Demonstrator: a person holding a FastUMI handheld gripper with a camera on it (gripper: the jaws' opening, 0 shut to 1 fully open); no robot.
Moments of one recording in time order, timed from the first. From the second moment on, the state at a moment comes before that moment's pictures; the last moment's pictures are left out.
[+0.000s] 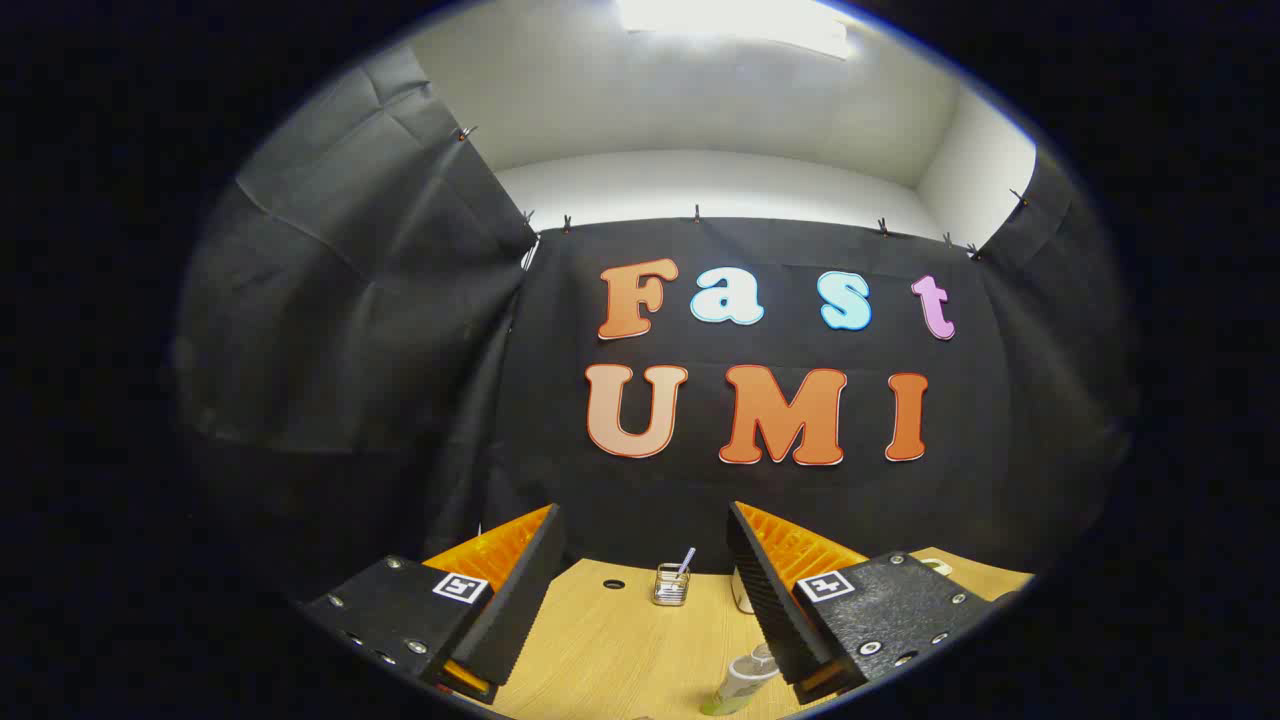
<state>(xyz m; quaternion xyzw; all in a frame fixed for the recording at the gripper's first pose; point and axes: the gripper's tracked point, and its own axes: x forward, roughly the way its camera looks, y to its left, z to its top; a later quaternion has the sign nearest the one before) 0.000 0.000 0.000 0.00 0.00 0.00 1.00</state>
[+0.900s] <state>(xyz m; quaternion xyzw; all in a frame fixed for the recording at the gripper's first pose) 0.008 -0.062 -0.002 -0.04 0.01 -0.11 0.99</state>
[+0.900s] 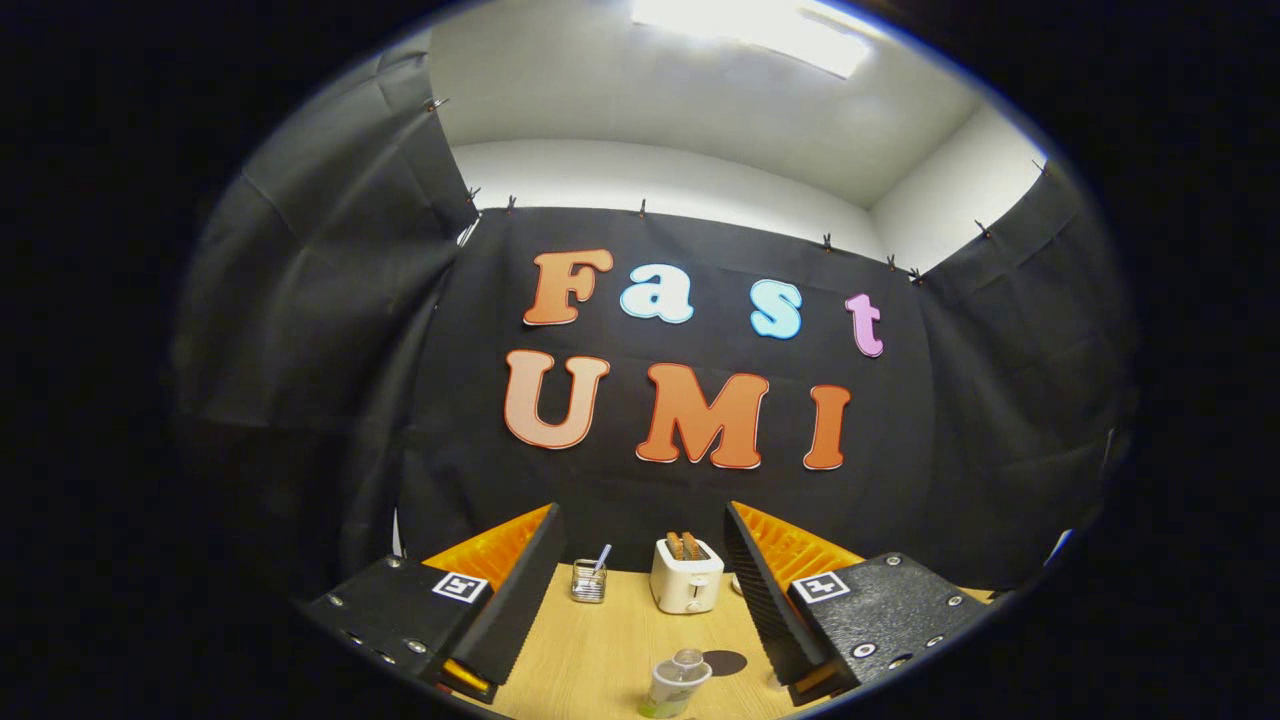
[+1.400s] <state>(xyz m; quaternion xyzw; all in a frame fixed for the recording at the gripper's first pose) 0.008 -0.111 -0.069 -0.01 0.06 -0.13 0.99</state>
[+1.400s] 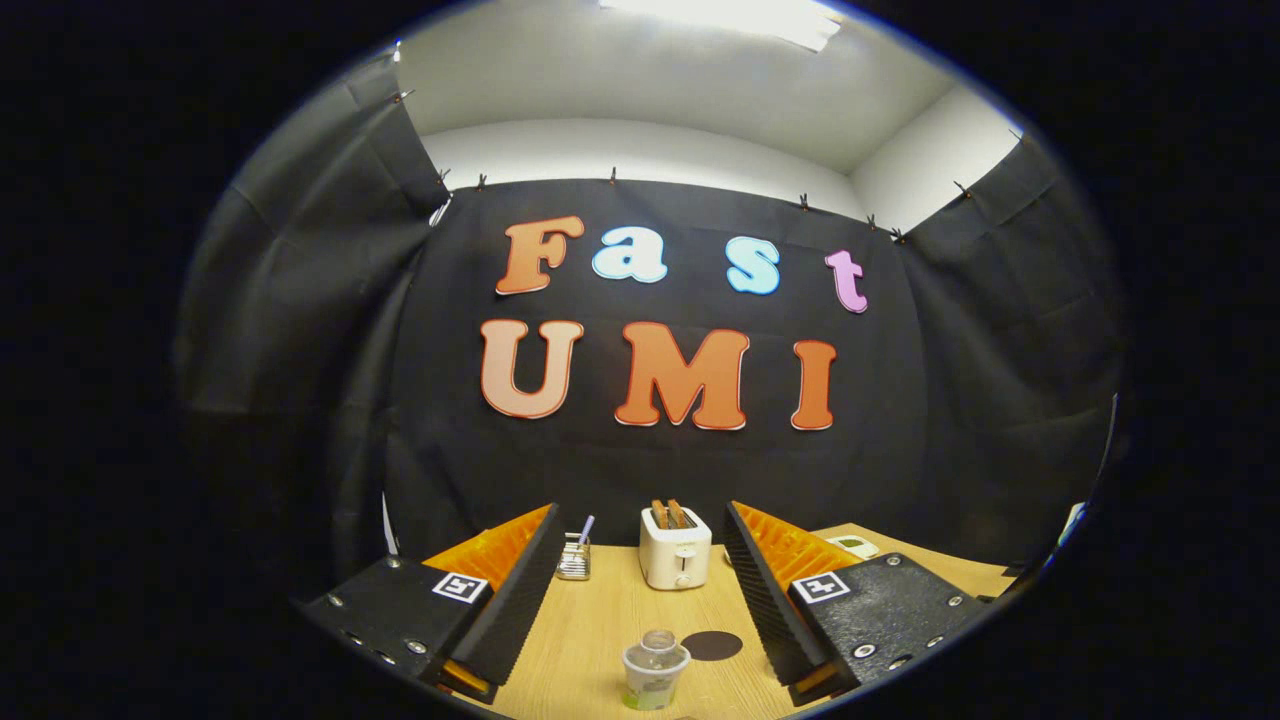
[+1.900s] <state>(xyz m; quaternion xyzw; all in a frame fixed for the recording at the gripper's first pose) -0.013 -0.125 -0.176 -0.02 0.14 -0.12 0.98</state>
